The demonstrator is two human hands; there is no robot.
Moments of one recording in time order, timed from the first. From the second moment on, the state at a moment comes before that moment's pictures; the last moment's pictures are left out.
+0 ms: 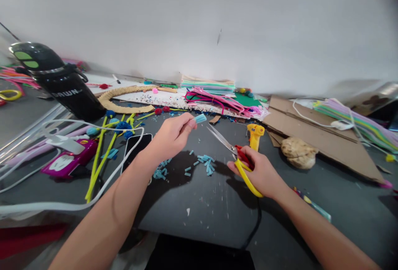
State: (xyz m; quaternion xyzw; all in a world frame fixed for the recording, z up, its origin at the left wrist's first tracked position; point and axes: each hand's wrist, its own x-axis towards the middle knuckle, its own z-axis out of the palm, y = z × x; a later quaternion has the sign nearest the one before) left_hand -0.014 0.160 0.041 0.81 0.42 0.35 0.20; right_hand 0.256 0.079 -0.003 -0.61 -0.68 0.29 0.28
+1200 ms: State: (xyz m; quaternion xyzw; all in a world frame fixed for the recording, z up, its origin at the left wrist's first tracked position) left_hand 0.009 0.147 0.038 0.79 0.40 0.35 0.31; right_hand 0.233 0.076 -0.007 -0.57 -0.68 0.33 0.32
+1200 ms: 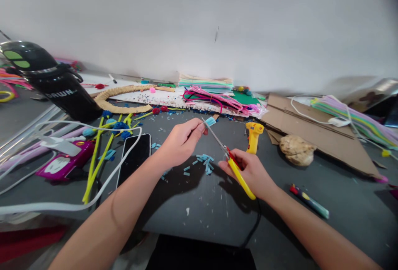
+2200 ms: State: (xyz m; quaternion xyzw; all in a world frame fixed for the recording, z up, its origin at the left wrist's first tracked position) left_hand 0.009 0.144 0.046 0.81 0.40 0.30 0.32; right_hand 0.228 0.063 0.001 -0.60 -0.73 0.25 0.23
